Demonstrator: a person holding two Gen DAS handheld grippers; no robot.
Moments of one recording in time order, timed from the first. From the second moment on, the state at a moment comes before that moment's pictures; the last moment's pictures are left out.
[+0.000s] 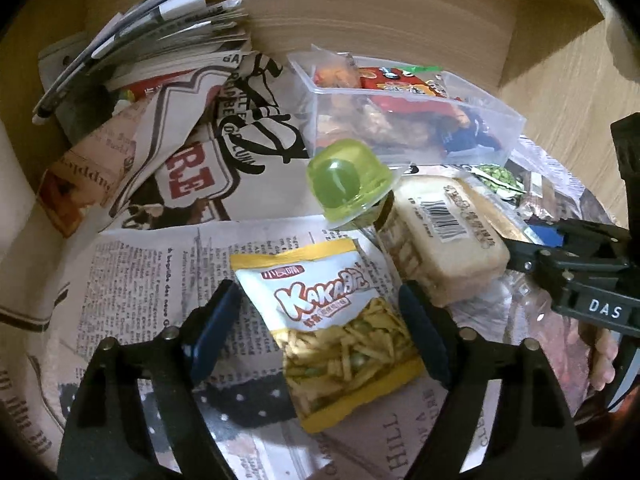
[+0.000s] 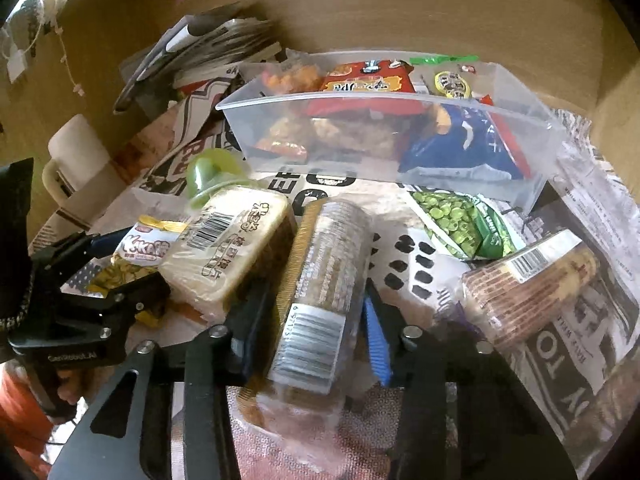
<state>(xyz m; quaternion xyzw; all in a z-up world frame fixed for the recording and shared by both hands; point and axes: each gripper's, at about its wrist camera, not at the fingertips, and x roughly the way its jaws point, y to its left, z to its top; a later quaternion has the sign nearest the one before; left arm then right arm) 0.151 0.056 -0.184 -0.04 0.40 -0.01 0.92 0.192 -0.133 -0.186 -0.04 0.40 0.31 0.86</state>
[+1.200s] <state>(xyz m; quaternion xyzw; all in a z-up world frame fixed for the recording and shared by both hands) 0.146 0.062 -0.149 -0.05 0.38 -0.02 0.92 0.182 -0.172 -0.123 0.00 0.31 0.30 0.90</state>
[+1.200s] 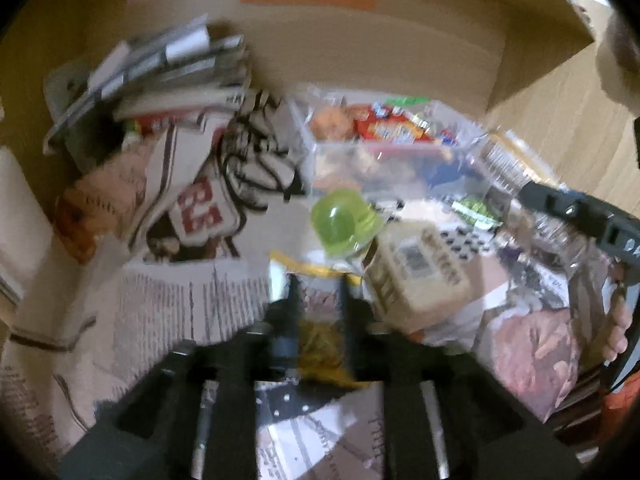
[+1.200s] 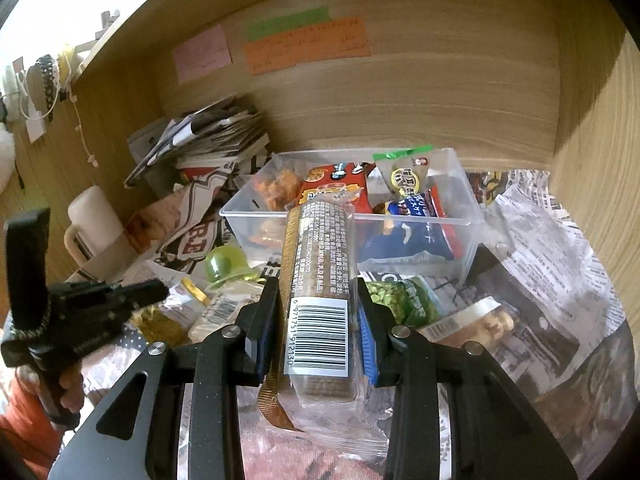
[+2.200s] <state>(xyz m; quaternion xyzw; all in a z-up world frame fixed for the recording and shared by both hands) 0.150 0.063 -0.144 -0.03 0.37 -0.03 0.93 0.194 -0.179 -0.121 0.01 0.31 0.29 0.91</state>
